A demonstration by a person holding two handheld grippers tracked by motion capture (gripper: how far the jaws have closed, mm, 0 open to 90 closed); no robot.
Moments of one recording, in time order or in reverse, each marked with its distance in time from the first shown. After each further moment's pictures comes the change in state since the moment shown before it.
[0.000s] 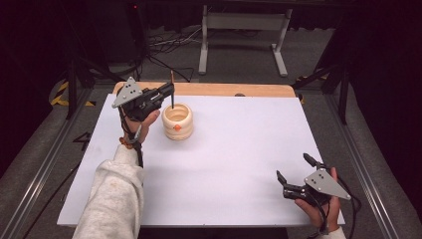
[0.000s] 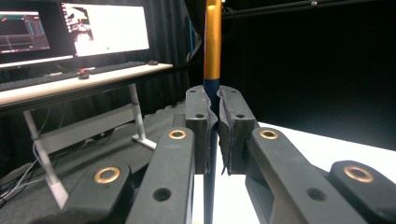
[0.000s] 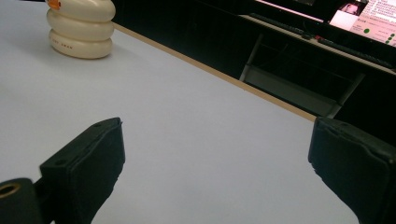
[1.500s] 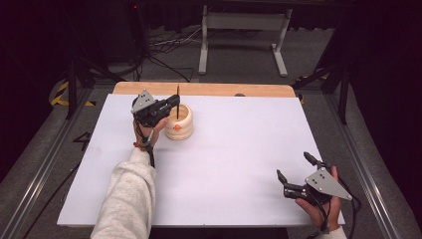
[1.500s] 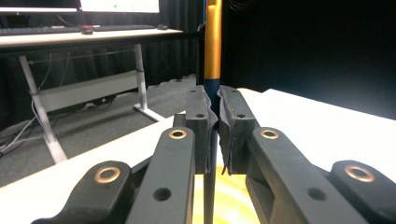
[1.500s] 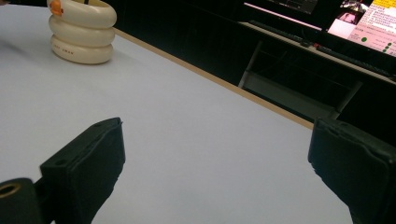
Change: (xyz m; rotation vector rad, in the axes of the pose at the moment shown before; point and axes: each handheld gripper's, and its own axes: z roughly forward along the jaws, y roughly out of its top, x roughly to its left) left arm 0.014 -0.077 0.028 0.110 0.054 -0.081; right arm -0.002 0.002 -0.001 -0.021 0.001 -0.011
